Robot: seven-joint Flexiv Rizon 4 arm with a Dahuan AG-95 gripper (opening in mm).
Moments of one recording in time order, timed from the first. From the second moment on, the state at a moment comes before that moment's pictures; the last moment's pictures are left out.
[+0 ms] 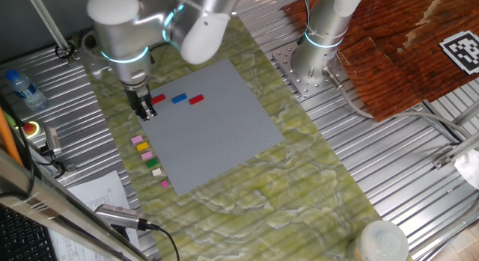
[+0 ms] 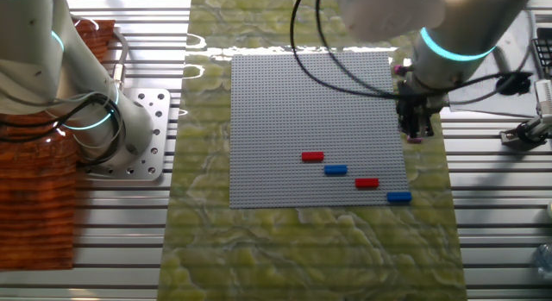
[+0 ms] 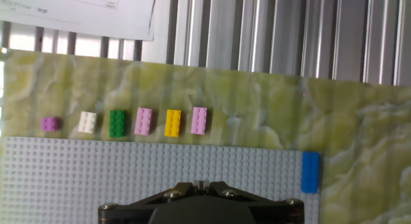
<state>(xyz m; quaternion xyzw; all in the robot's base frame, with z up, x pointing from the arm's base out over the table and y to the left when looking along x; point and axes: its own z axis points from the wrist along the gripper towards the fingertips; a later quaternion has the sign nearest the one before) 0.628 -0.021 0.065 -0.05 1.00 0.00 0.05</state>
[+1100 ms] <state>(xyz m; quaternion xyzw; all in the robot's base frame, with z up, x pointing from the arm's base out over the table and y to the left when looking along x) 0.665 -0.012 0.032 -0.02 1.00 -0.01 0.05</state>
